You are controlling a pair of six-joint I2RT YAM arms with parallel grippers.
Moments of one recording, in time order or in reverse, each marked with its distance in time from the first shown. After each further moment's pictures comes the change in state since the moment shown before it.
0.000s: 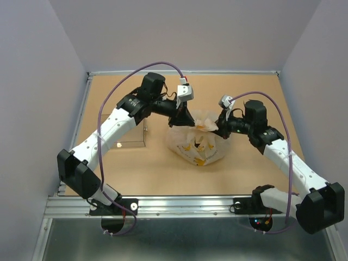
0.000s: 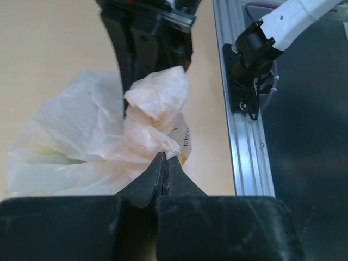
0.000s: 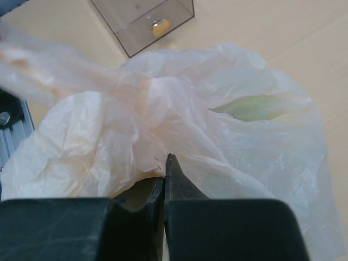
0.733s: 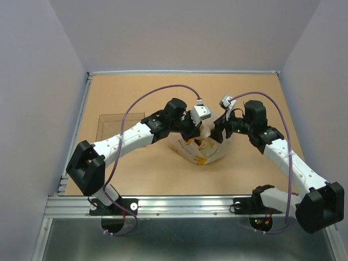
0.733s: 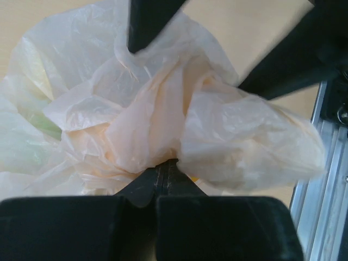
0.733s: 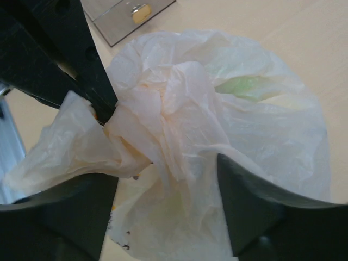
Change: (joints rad) left arm -0.227 0.030 -0.338 0.374 -0.569 -0.174; right arm -0.005 0.006 0.000 -0.036 0.050 0.002
